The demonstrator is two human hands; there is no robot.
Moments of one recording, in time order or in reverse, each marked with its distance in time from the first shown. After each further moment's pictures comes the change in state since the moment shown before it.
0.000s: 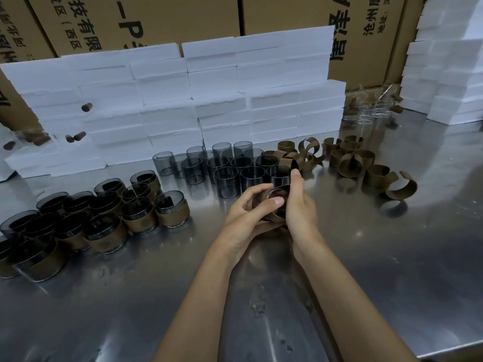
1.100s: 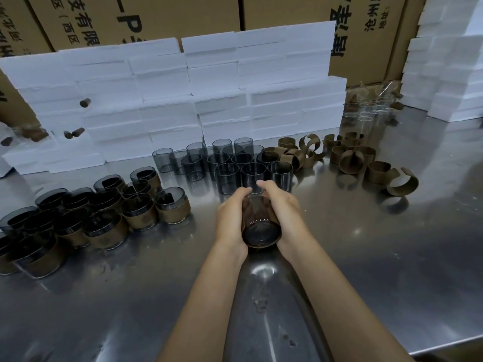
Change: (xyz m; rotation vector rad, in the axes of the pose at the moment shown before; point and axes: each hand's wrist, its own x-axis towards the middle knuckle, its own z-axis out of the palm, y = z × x) left_hand 0.004 -0.001 -0.002 -0.147 0.433 -0.123; right_hand -0.014 0.000 0.018 0.175 -0.214 0.161
